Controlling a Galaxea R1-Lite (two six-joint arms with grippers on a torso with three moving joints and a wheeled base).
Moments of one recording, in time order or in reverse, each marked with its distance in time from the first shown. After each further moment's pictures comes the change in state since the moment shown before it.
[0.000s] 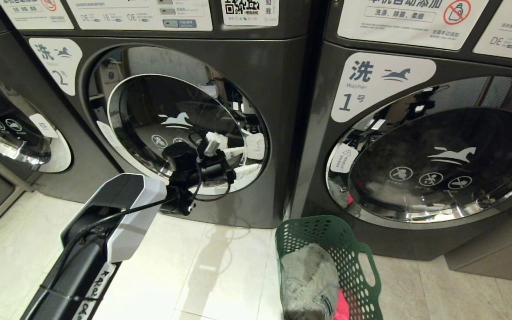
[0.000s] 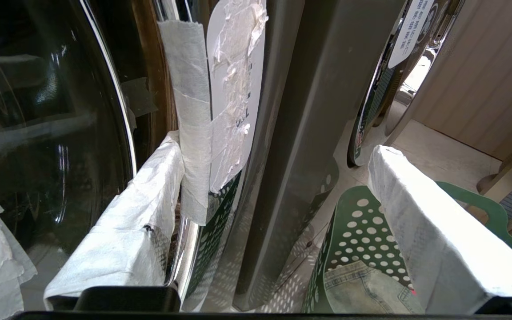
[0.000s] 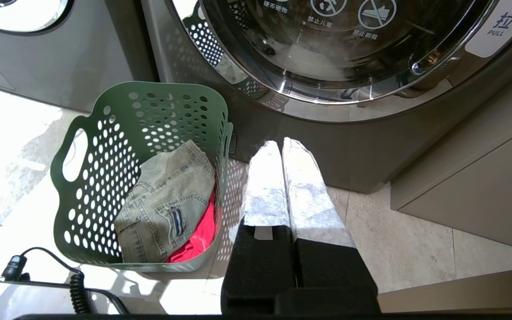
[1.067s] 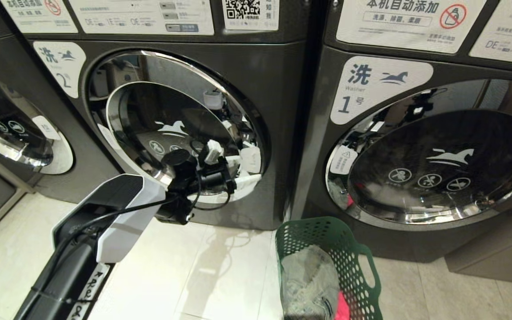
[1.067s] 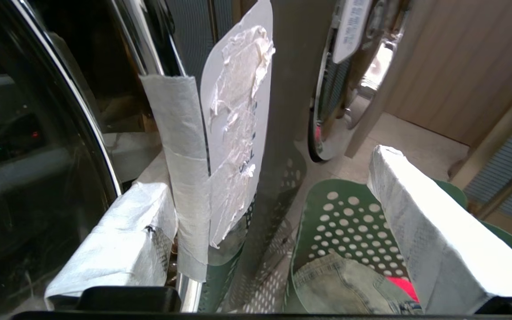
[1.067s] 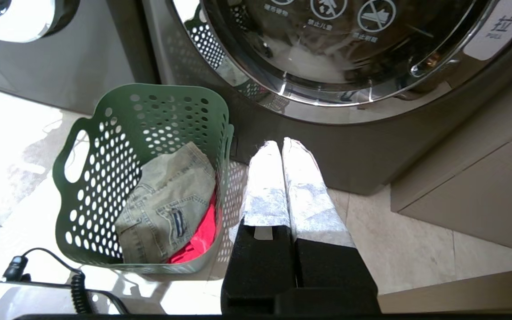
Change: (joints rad) left arm 0.015 -0.029 0.155 -0.112 -0.020 0.004; right arm 0.000 0.000 0.000 0.000 0.000 0.000
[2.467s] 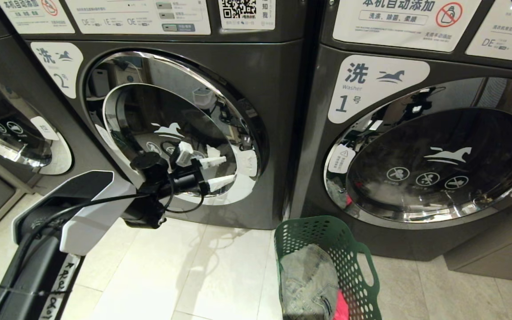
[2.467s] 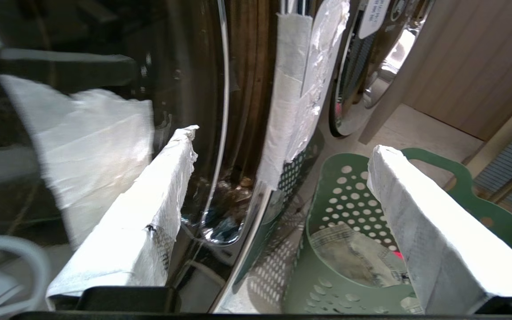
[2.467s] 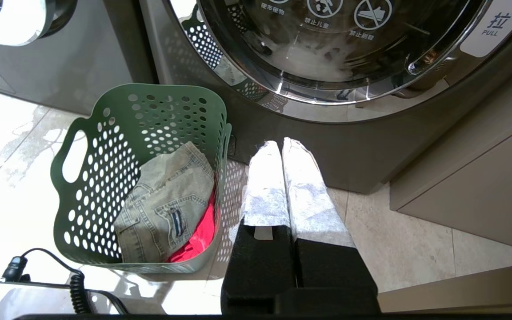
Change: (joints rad) left arm 0.215 -0.063 0.183 -0.109 0.009 -0.033; right arm 0.000 0.000 0.000 0.000 0.000 0.000
